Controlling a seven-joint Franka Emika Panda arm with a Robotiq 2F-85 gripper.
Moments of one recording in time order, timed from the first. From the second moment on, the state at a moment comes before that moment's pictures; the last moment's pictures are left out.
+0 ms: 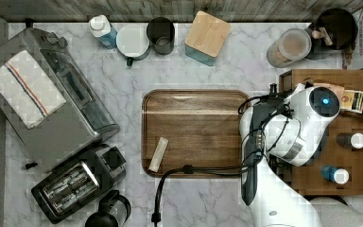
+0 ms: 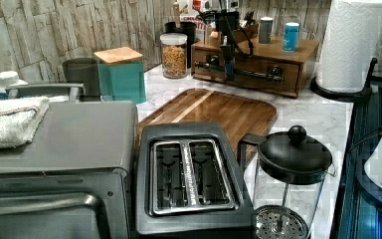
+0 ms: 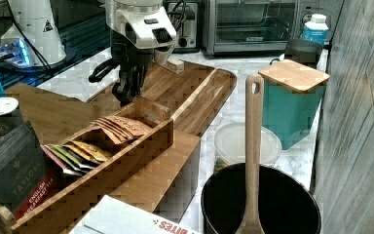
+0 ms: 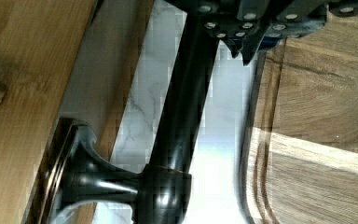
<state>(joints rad) -0.32 0.35 -0.13 -2.04 0.03 0.67 -1.46</state>
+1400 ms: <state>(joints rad) -0.29 0.35 -0.16 -2.04 0.03 0.67 -1.46</state>
